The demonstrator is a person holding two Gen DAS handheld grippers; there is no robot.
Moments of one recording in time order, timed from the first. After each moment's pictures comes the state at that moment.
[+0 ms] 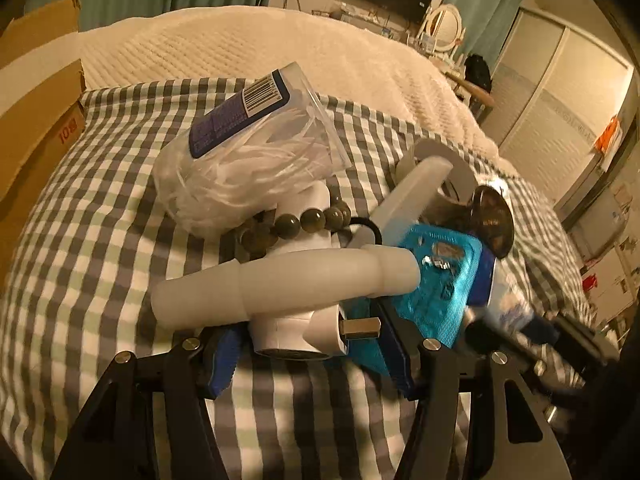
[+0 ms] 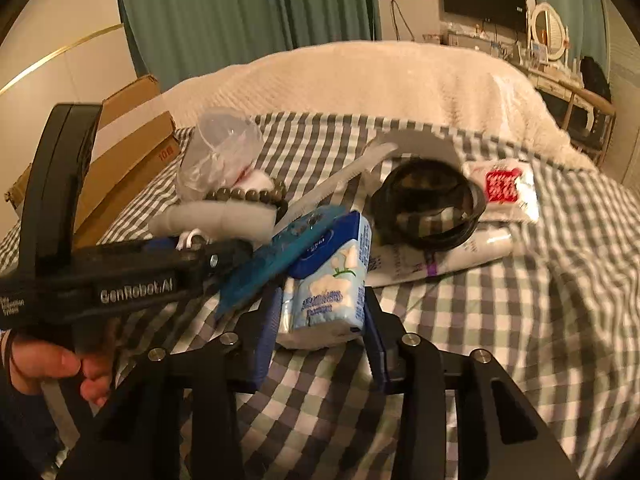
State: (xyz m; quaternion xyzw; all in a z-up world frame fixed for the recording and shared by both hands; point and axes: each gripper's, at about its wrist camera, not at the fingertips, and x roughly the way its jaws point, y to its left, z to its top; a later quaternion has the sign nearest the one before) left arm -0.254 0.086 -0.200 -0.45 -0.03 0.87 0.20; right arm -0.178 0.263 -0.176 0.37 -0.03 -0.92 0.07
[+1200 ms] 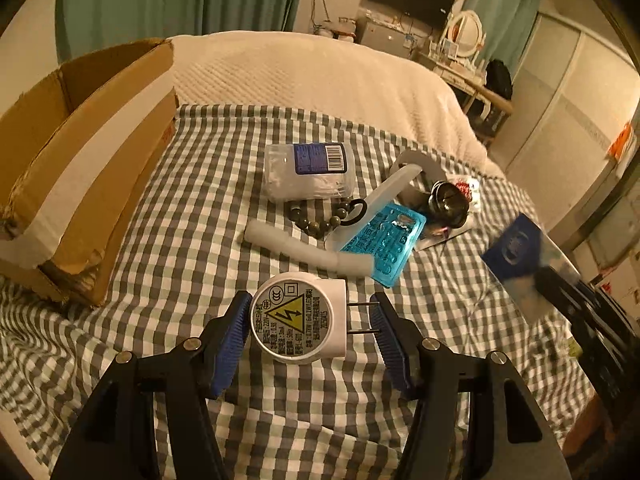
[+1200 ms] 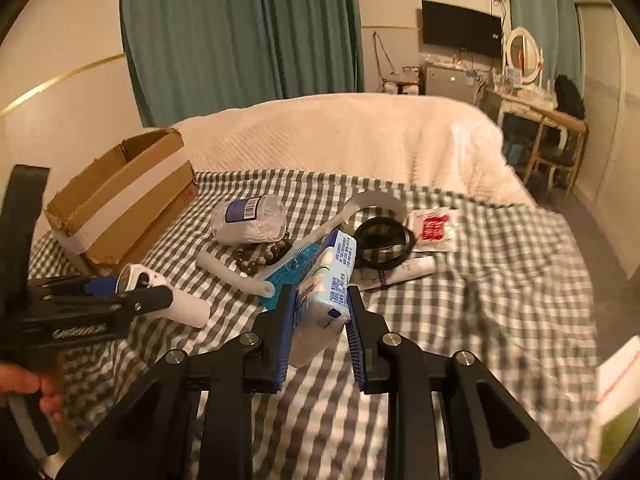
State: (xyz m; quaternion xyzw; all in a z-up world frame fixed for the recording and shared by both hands) left arm -0.168 0.037 -0.122 -0.46 -0.04 0.88 0.15; right arm -0.088 0.258 -0.080 0.34 -0.02 -0.94 0.02
